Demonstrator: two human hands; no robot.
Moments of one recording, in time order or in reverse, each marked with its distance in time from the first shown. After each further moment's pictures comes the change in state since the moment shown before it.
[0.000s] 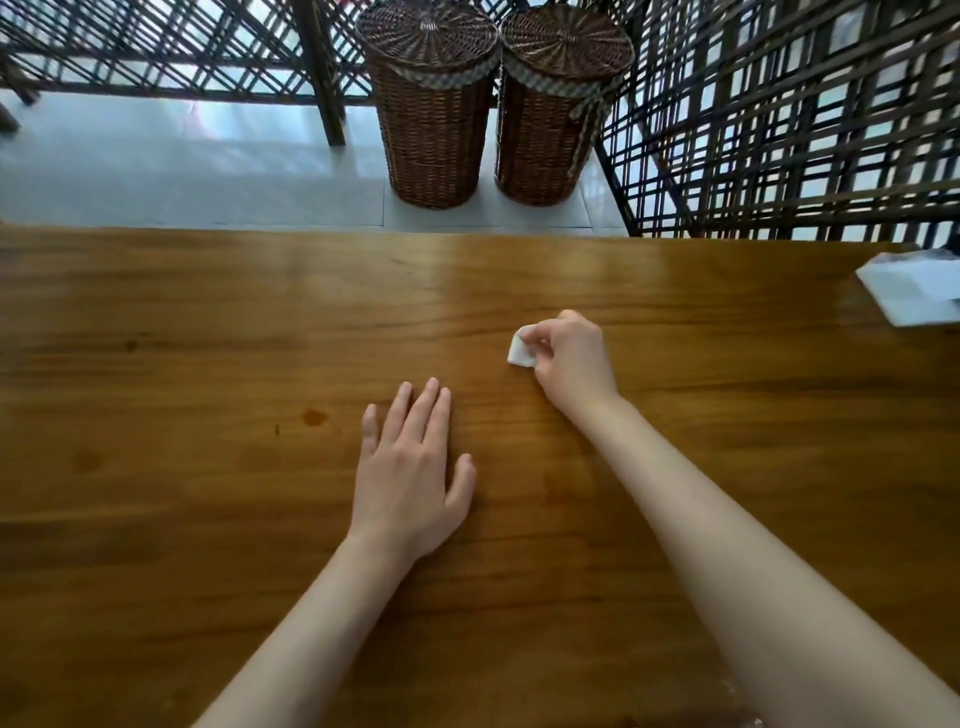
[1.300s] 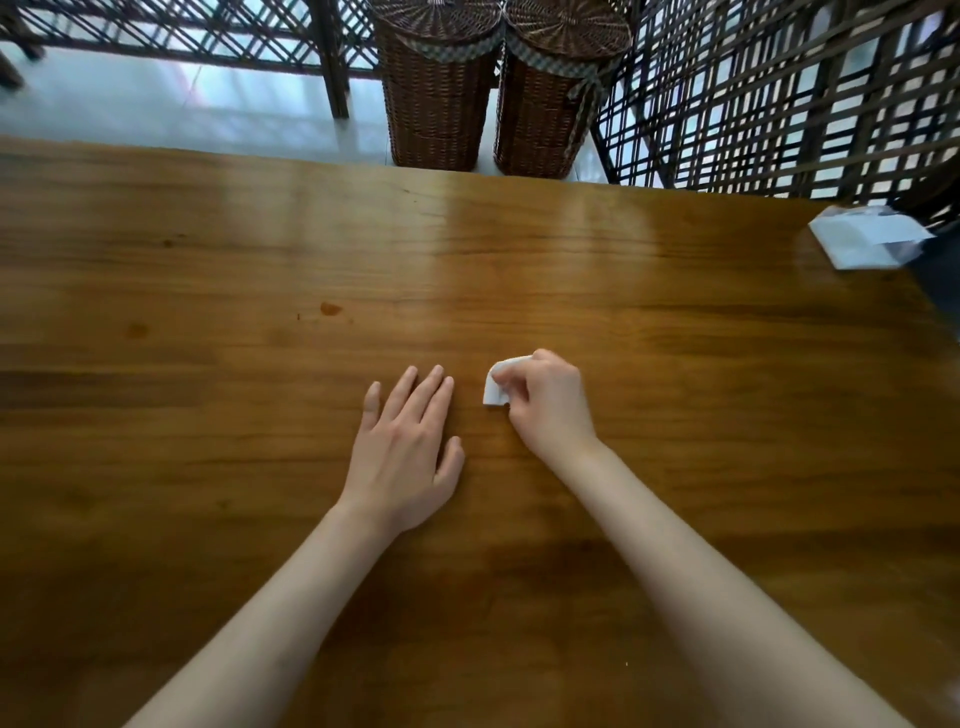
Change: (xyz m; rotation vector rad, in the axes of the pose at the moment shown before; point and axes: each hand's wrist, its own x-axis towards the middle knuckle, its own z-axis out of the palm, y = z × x) left_hand -0.095 0.009 0.003 0.033 -0.036 0.085; right_hand -0.153 -0.019 -0.002 0.001 -0.010 -0.104
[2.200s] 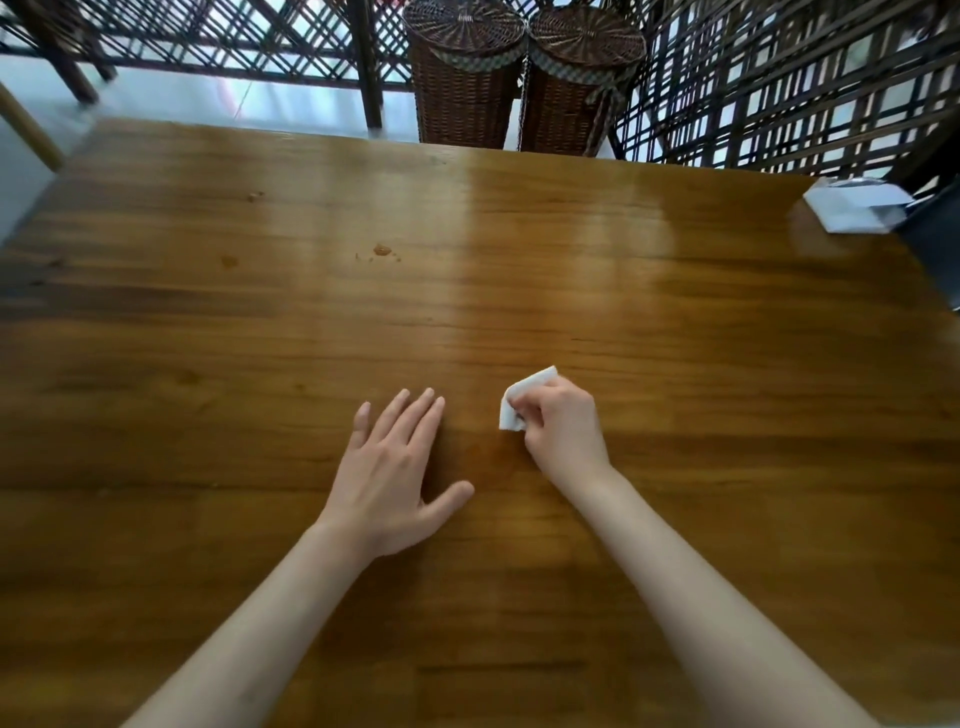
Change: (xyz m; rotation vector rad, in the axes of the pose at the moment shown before) left_hand -0.137 0.002 -0.016 0.026 -0.085 0.003; right_hand -0.125 -0.030 -0.015 0.041 -0.067 0.032
